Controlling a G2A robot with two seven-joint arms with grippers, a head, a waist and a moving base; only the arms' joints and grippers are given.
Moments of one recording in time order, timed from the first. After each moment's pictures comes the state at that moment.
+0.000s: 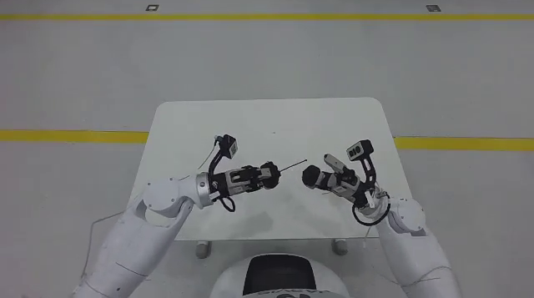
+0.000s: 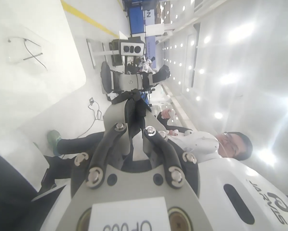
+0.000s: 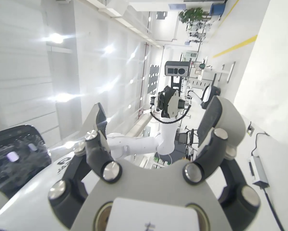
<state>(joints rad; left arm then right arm) 1.48 -1.08 -1.18 -1.73 -0.41 -0.05 -0.92 -1.63 -1.31 1.45 -1.52 0.57 -0.28 1.11</state>
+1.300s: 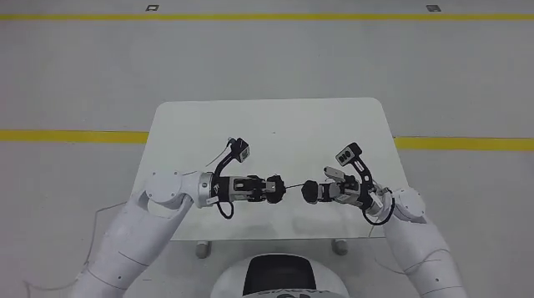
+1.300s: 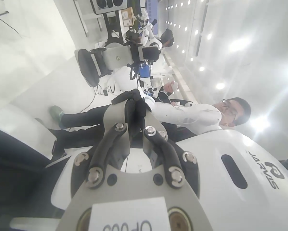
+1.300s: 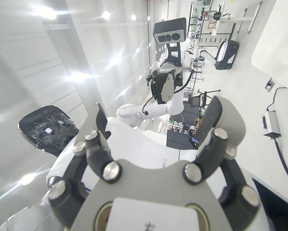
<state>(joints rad) 1.40 -1.07 -1.12 -1.69 -0.45 -0.08 -1.09 -1.52 -1.26 1.40 -1.37 0.65 -0.21 1.37</state>
